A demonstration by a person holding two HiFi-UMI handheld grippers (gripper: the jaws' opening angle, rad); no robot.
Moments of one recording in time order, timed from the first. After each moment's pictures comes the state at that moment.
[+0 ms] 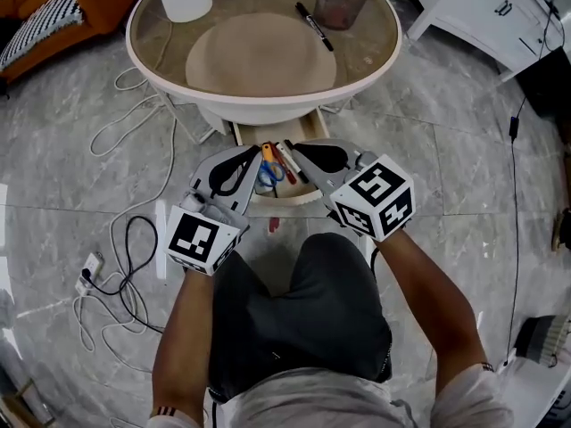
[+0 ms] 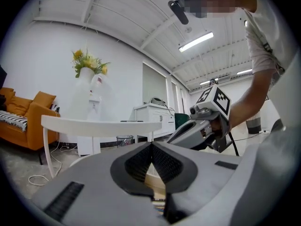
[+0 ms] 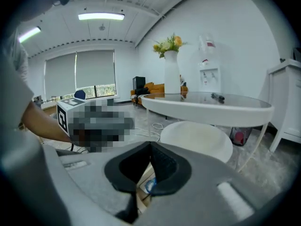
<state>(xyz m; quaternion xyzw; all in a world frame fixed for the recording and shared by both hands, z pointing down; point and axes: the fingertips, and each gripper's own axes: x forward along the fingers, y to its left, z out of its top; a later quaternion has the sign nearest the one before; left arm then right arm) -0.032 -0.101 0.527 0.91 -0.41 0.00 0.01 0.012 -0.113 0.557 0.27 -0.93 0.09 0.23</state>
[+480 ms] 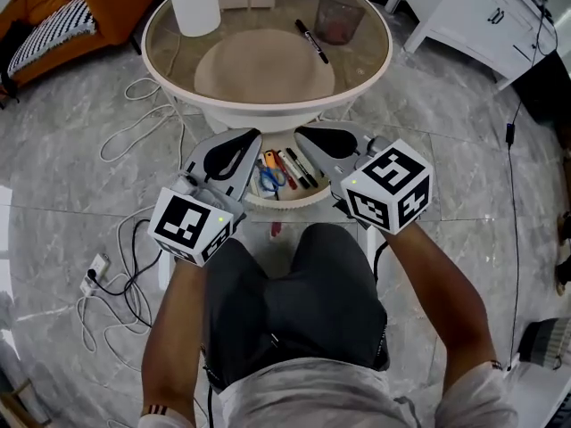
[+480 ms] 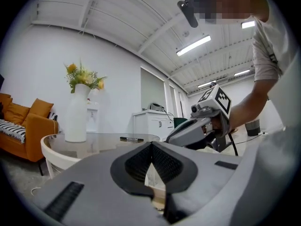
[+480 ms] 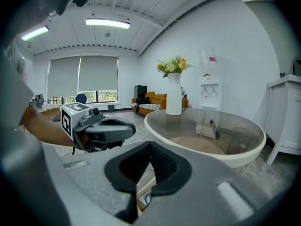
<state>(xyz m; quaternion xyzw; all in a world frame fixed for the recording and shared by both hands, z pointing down) -0.038 -0.097 0.458 0.92 -0.40 -0.01 -0.01 0.006 -0.108 0.471 0.28 -0.94 0.06 0.19</state>
